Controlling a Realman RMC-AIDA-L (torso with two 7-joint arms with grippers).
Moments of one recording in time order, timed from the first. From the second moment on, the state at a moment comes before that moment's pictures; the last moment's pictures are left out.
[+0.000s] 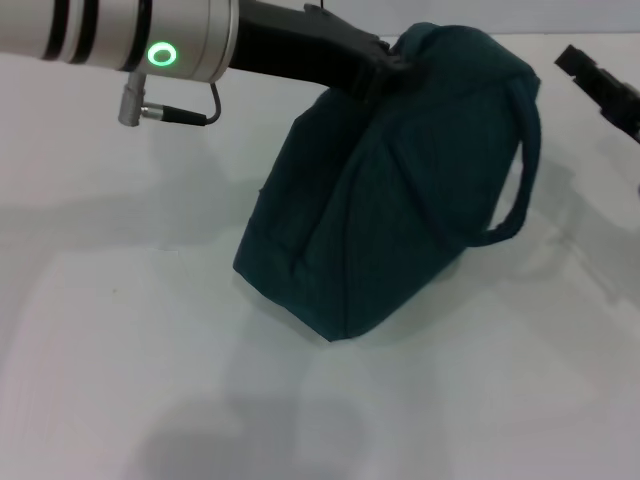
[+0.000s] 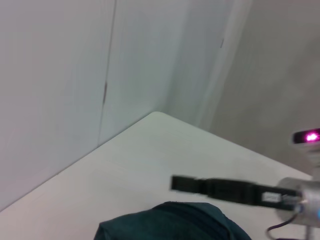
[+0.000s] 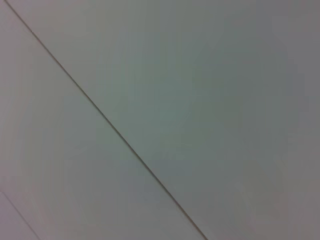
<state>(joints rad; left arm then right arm) -0.56 -2.09 1.33 1.53 2.01 1.36 -2.44 0.54 2.02 -1.09 -0.13 -0.80 -1.37 1.24</state>
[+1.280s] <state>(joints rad) -0.40 -2.09 1.23 1.31 1.64 1.29 -1.99 0.45 2.01 -1.10 -0.17 -0.81 -1.52 1.15</state>
